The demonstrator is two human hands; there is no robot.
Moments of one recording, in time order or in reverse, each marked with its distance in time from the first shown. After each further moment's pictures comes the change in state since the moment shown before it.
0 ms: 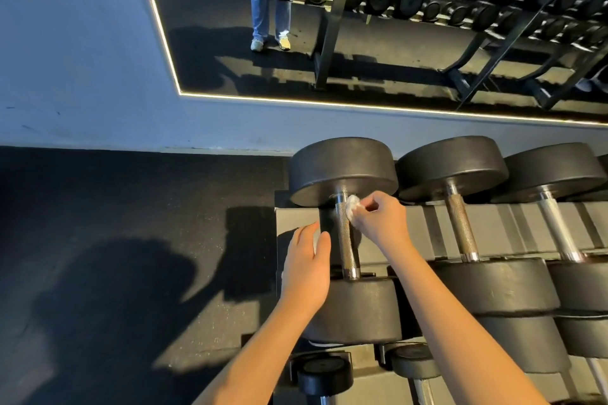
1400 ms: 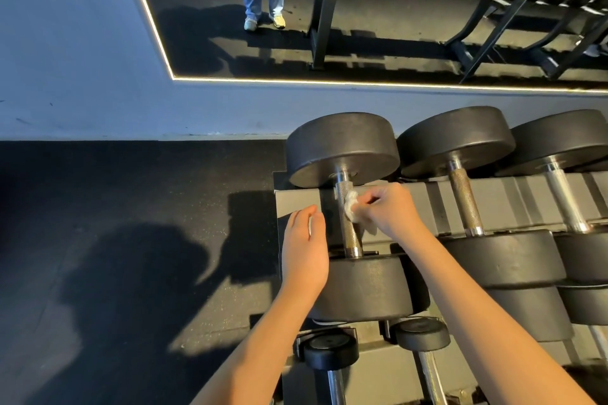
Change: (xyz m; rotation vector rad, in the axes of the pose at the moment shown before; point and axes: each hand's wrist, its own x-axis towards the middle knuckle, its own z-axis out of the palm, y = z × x) left_hand -0.002 -0.003 0.002 -0.087 0.105 -0.027; right_hand -0.008 0.009 -0.007 -0.099 -0.190 -0.011
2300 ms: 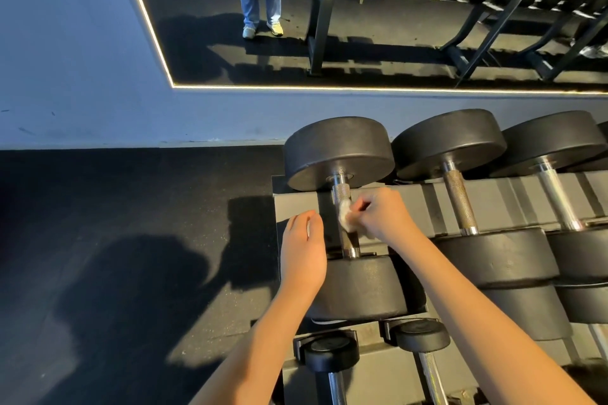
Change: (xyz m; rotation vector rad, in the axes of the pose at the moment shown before) left_hand -0.003 0.007 -0.002 0.001 -0.029 -0.027; right_hand -0.011 -0.008 -0.002 -0.178 -0.068 -0.042
